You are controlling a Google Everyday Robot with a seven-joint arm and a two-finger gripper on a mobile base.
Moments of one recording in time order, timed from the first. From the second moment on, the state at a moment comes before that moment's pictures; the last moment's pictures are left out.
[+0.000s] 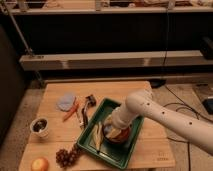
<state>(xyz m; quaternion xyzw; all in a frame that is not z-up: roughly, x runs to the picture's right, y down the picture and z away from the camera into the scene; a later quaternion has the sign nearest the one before) 0.016 0.195 0.719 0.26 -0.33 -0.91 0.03</state>
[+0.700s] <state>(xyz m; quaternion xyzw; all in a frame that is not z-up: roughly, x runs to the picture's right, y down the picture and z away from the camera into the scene) 0.016 0.195 0.719 0.26 -0.33 -0.91 0.03</state>
